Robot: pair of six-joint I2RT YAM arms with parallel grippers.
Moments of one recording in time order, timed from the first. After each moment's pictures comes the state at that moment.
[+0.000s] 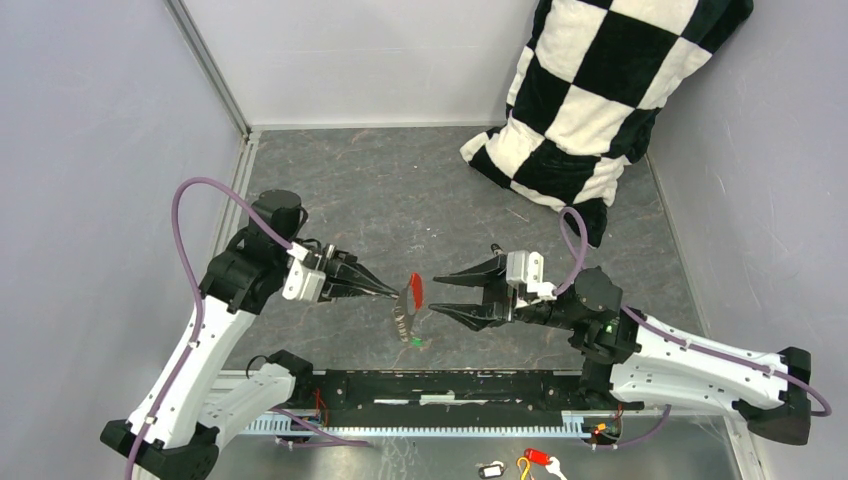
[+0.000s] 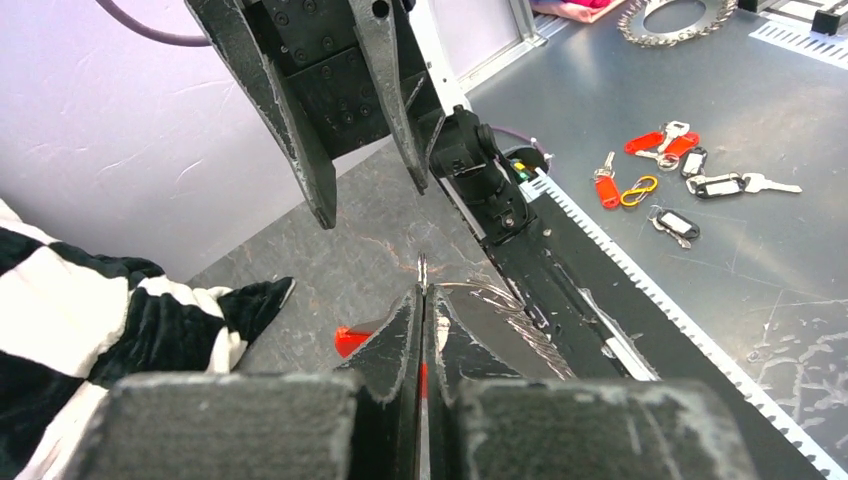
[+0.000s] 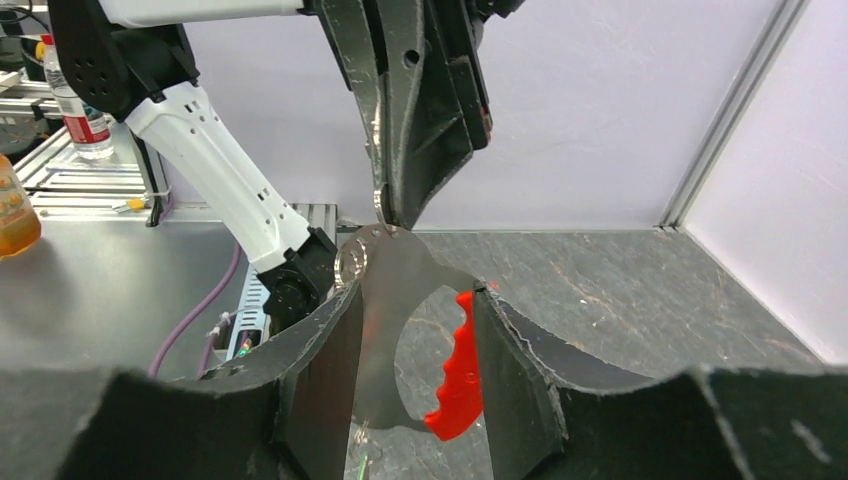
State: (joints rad) left arm -0.43 0.87 1.10 -0.78 1.51 1.03; right arm 1.18 0.77 0.68 0.35 -0.24 -0.06
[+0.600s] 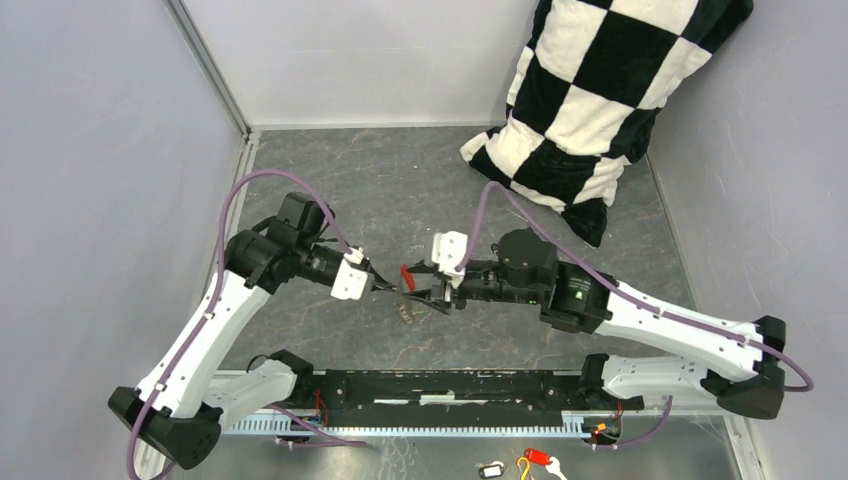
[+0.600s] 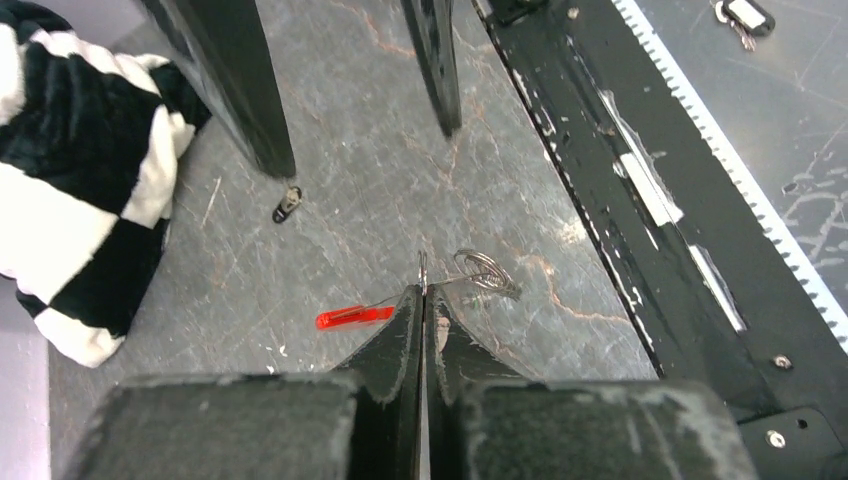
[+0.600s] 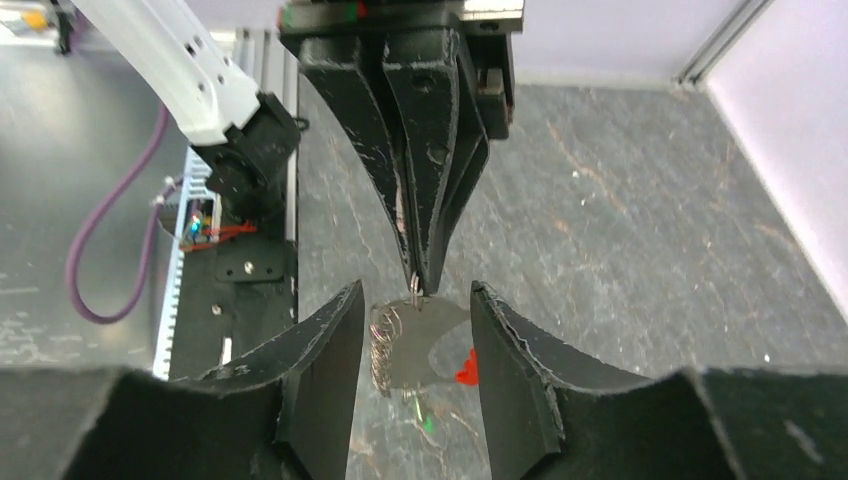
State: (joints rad) left arm -0.47 0.99 1.14 -1.10 1.08 1.32; right arm 1.18 1.06 1.06 -0.12 -0.22 -0.21
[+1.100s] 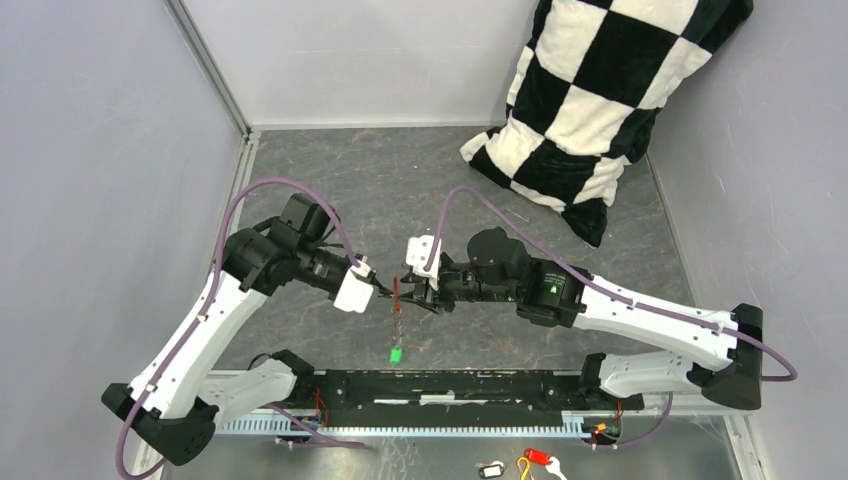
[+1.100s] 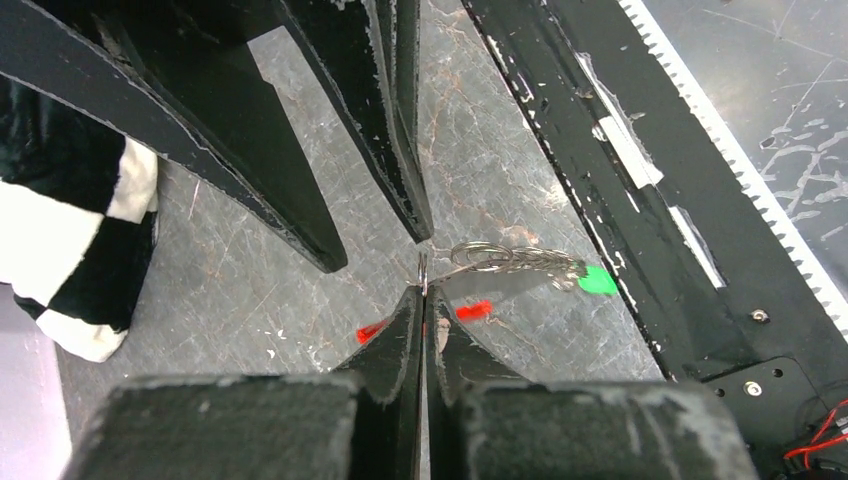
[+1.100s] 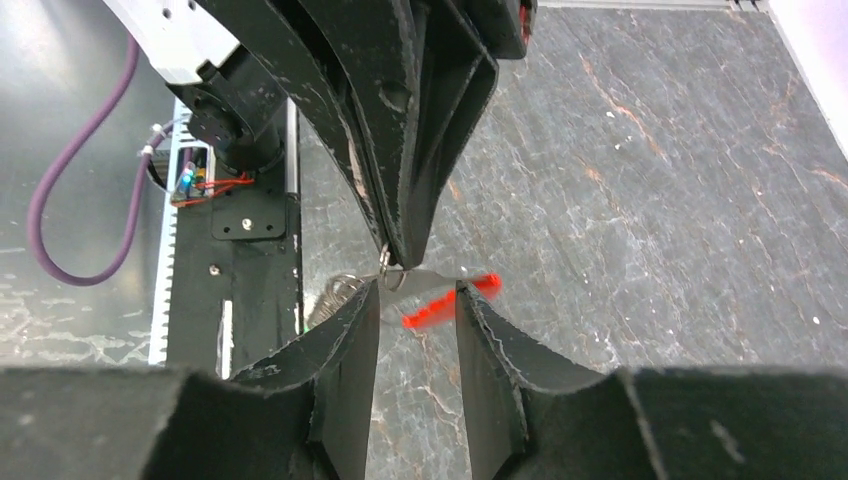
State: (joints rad) left arm -0.55 1.00 1.22 -1.23 0.94 1.37; right arm 1.18 1.19 1.10 -0.22 -0.21 -0.22
